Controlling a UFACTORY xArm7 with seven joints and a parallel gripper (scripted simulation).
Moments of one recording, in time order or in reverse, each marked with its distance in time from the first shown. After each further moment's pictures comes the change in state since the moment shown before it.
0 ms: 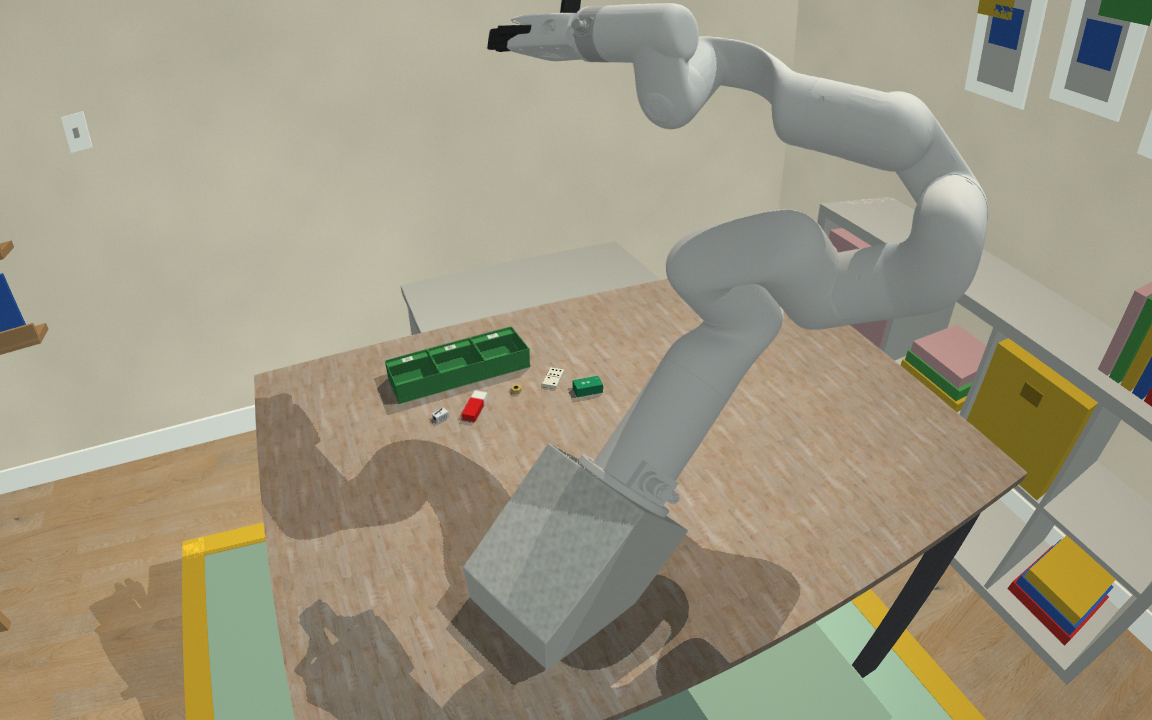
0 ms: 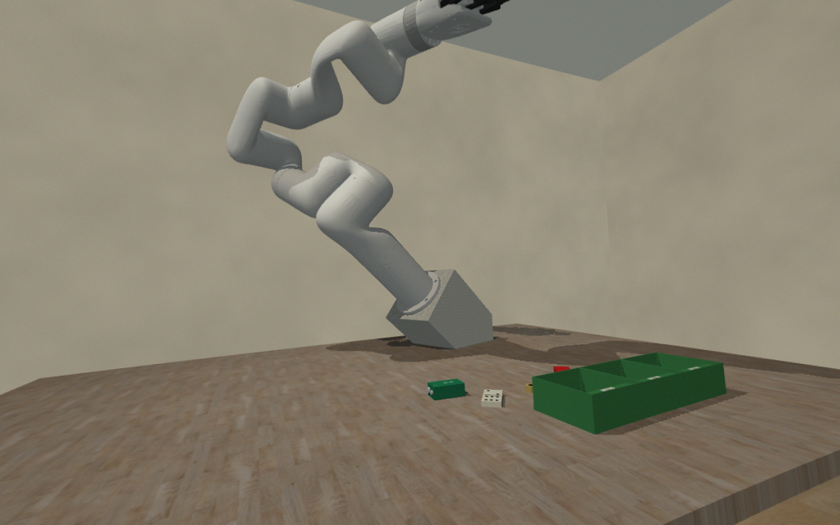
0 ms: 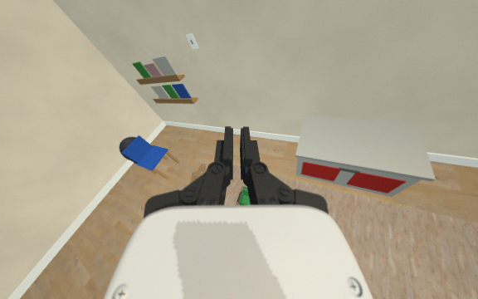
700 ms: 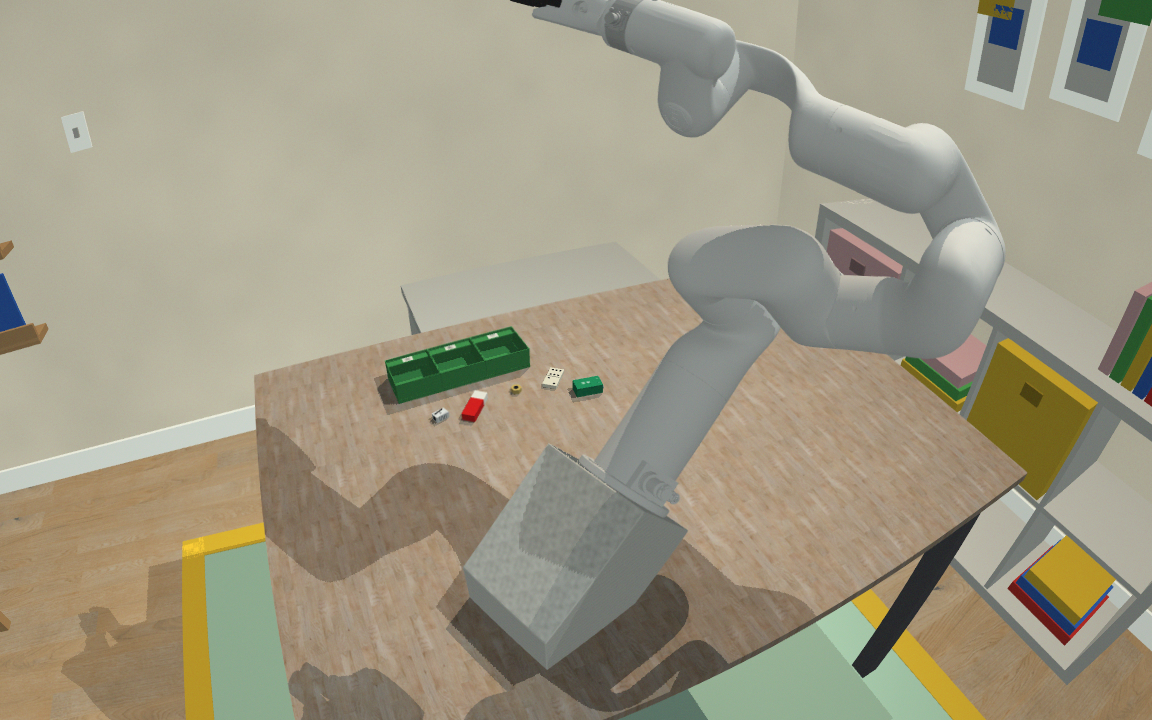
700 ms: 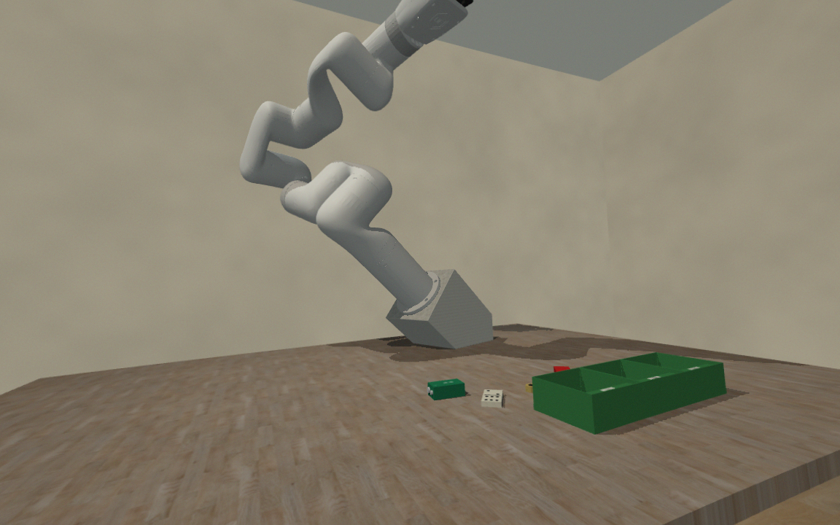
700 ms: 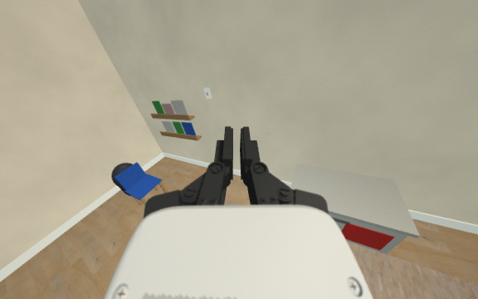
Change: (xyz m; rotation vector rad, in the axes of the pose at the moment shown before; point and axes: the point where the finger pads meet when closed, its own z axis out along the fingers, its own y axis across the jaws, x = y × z) arm 0.057 -0.030 -0.064 0.066 0.297 -0.124
